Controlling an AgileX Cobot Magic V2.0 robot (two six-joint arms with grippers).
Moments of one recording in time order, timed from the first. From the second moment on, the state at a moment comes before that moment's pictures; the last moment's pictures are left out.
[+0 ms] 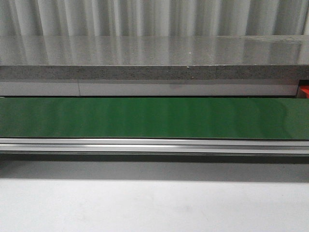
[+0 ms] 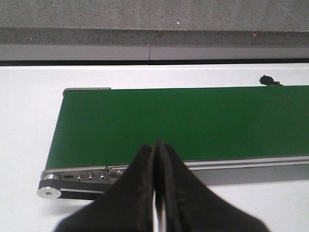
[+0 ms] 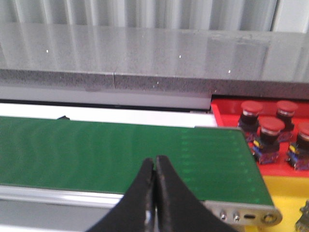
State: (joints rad) left arm 0.07 0.39 -0.50 -0.39 0.65 0.38; right arm 0.03 0.04 -0.03 -0.07 0.11 0.05
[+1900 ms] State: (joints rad) left arm -0.01 0.19 -0.15 -0.04 0.19 0.03; right arm 0.03 -0.01 0.03 -0.07 0.06 0.06
